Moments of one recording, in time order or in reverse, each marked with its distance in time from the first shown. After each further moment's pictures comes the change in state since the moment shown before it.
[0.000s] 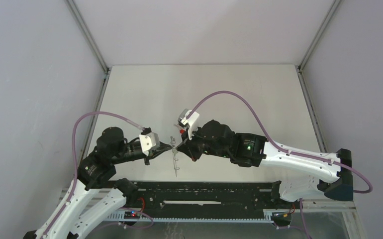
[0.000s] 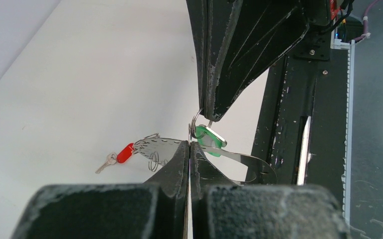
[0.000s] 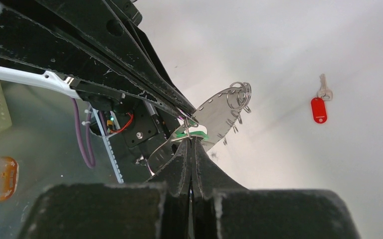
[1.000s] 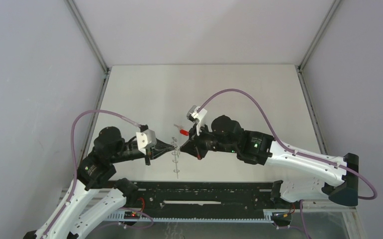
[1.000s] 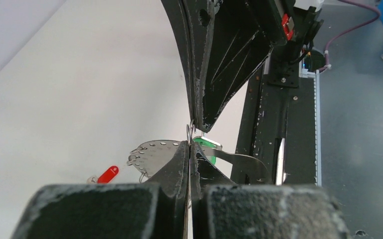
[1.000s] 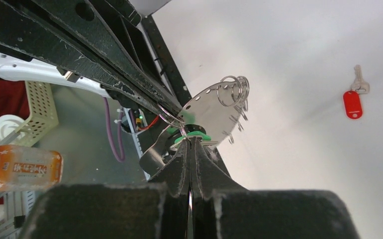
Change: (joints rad) left arm 0.000 -0.002 0.000 0.084 0.077 -0.121; right arm -0.096 -0.063 -0.079 0.051 -0.160 0.096
